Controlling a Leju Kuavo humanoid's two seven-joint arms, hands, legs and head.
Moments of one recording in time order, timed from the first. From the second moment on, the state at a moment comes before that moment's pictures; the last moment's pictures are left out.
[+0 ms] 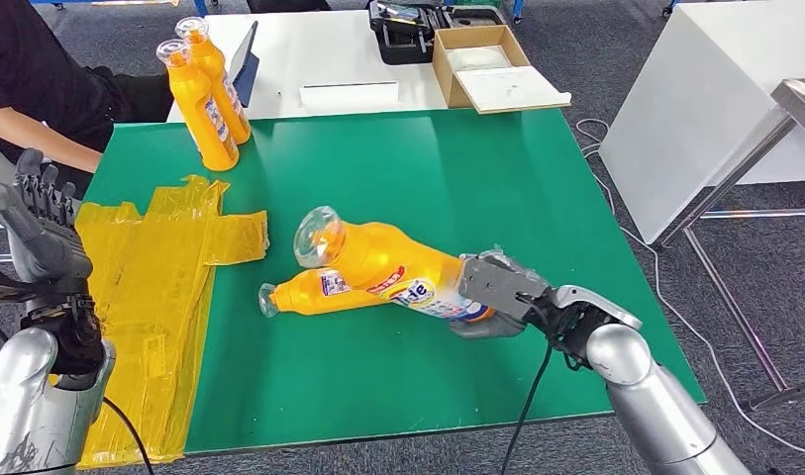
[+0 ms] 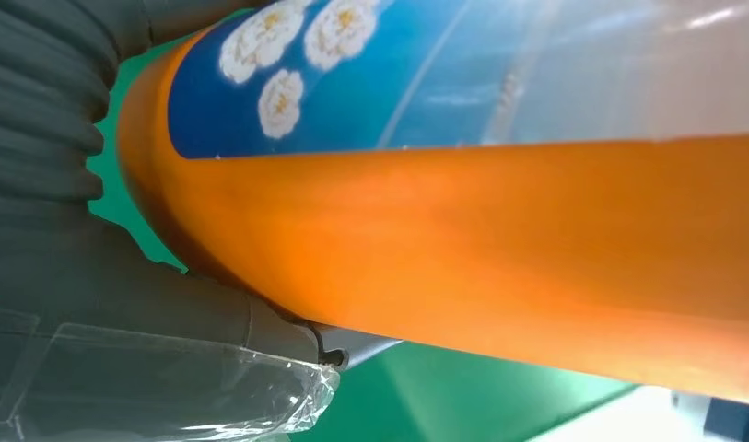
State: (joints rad) left arm -0.31 0.22 -0.03 -1.61 0.34 0.28 -0.14; right arm -0.37 -0.35 0.45 -1.68 0.03 0.43 0.28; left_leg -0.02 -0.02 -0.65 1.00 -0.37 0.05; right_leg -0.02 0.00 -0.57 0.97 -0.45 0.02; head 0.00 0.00
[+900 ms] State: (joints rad) left arm -0.27 0.11 -0.38 -1.70 0.50 0.25 -0.11; right arm -0.54 -0.30 0.41 -1.58 -0.05 0.28 0.29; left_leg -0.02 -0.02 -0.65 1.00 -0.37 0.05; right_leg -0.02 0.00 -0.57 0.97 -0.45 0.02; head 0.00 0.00
